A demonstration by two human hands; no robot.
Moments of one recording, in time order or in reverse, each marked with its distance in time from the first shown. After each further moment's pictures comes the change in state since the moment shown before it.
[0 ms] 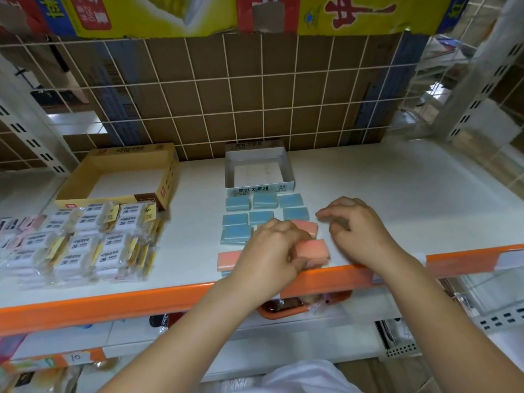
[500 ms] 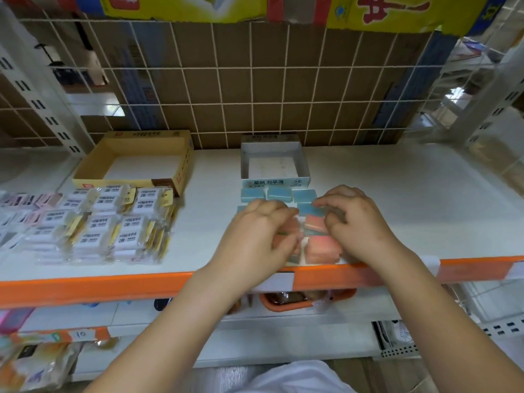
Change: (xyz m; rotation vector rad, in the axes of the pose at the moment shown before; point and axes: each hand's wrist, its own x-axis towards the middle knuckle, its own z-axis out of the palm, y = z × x) left_hand -0.019 -0.017 -0.039 0.097 0.105 -0.004; right_hand 0.007 -0.031 0.005 -0.016 0.031 -0.091
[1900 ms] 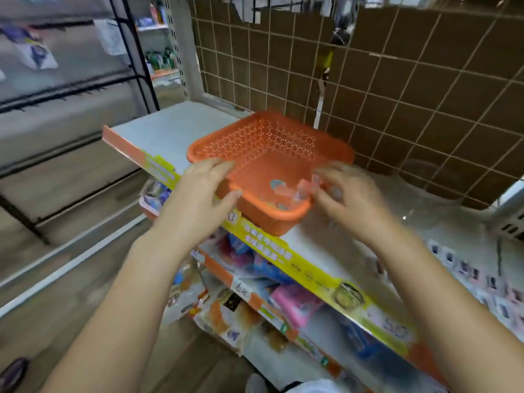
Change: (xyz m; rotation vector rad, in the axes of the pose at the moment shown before) left_hand -0.399 -0.469 -0.410 0.355 0.415 -0.747; right_hand 0.146 -0.640 0.333 0.094 -0.229 -0.742
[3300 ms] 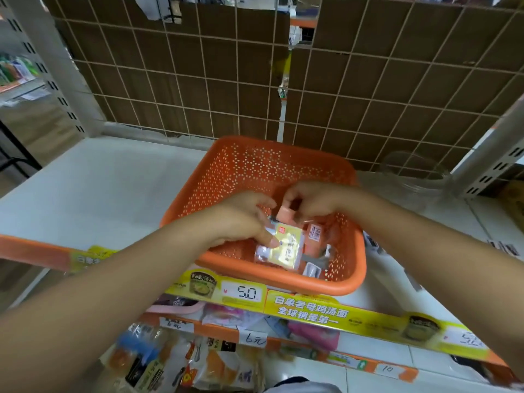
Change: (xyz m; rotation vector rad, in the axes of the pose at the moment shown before) left_hand 0.150 -0.042 0.050 -0.624 -0.981 -0.048; right_hand 0.128 0.011 0.054 0.056 -0.625 0.541
